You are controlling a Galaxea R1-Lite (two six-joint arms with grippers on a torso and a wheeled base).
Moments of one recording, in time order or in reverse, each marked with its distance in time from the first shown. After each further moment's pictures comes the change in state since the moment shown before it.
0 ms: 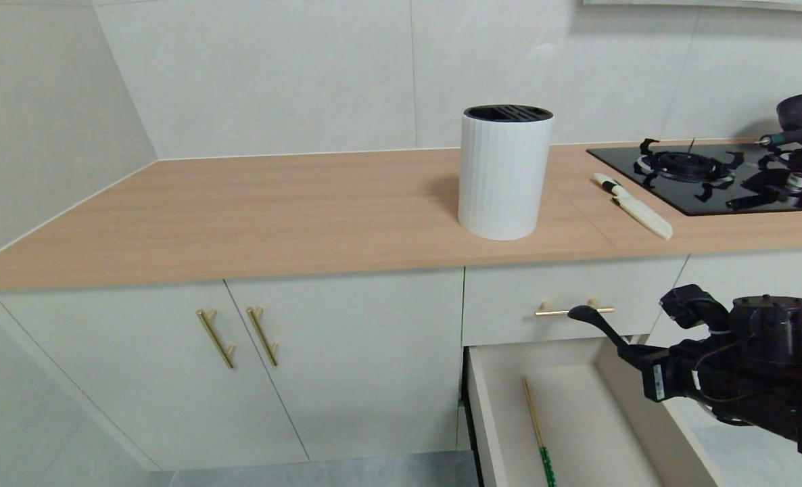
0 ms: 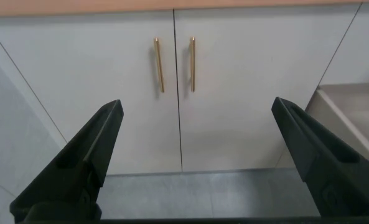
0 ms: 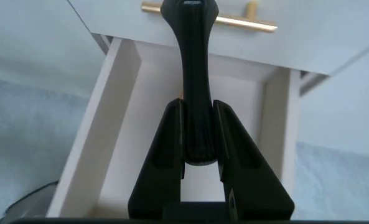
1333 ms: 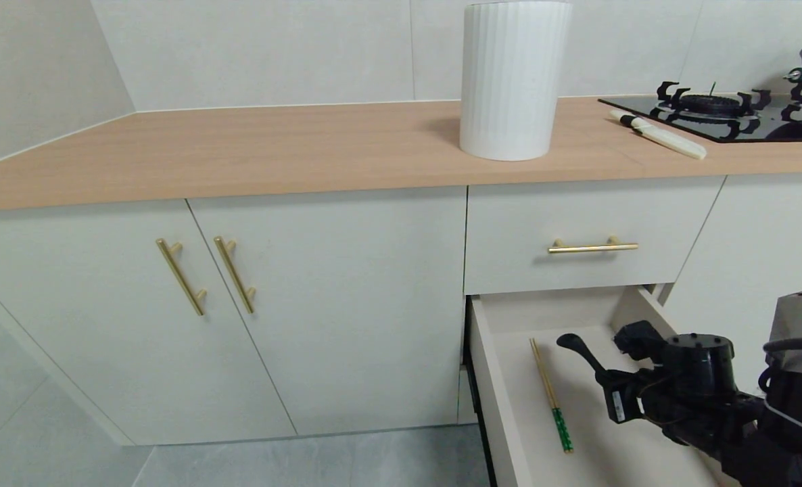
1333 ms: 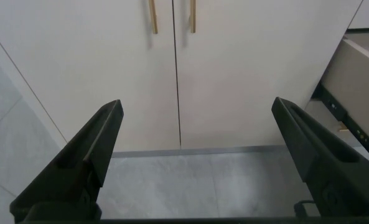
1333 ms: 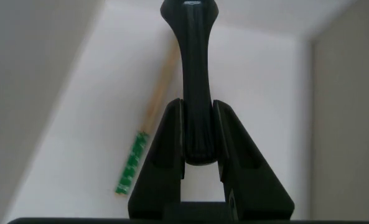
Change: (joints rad) left arm 0.000 0.000 0.000 0.001 0.000 0.000; right arm 0.059 0.372 0.016 -0.321 -0.153 -0.018
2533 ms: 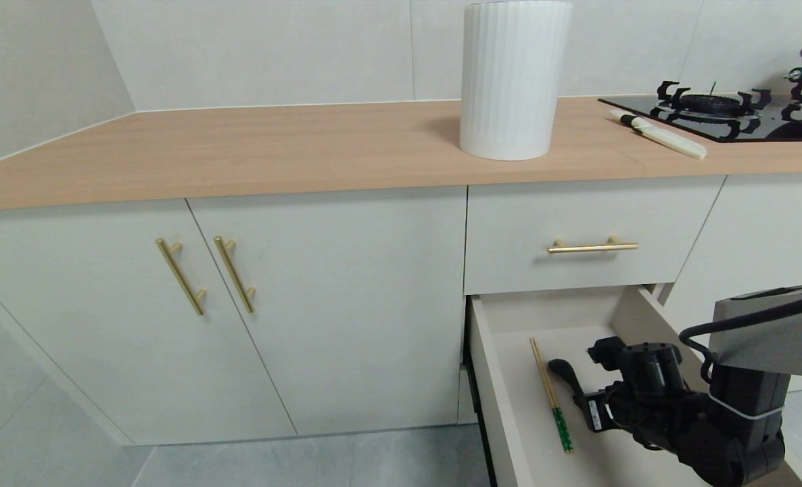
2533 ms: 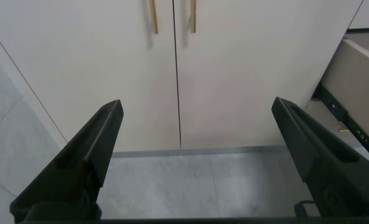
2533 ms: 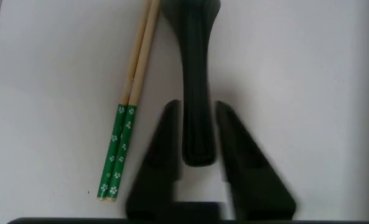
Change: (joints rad) left arm 0.000 0.000 0.000 0.000 0.000 0.000; right arm 0.014 0.160 -0.160 0.151 -0.022 0.088
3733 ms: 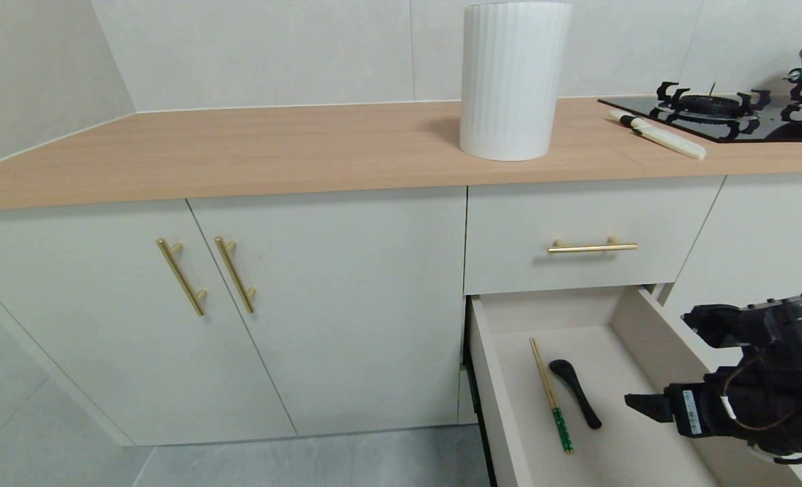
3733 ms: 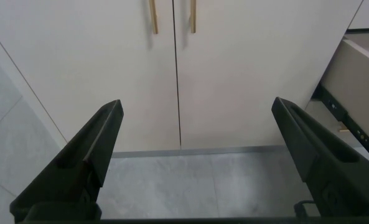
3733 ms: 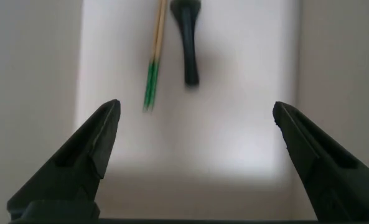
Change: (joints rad) left arm 0.000 0.000 0.000 0.000 0.000 -0.001; right arm 0.027 -0.814 0.027 0.890 0.002 0.159
